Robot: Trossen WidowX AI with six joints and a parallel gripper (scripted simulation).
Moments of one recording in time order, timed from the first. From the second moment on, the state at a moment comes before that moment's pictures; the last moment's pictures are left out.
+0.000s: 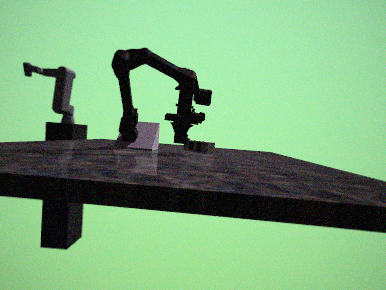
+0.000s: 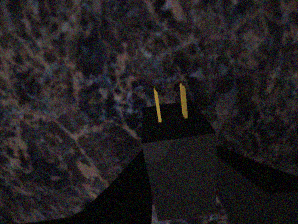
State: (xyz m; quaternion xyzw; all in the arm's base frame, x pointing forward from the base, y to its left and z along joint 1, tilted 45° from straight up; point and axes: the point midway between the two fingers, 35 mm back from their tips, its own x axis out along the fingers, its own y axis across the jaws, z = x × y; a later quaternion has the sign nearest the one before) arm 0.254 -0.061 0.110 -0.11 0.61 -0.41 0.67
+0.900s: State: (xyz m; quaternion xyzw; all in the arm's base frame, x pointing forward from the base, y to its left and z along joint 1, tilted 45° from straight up) arm 0.262 -0.026 0.050 -0.30 0.69 -0.23 0.61
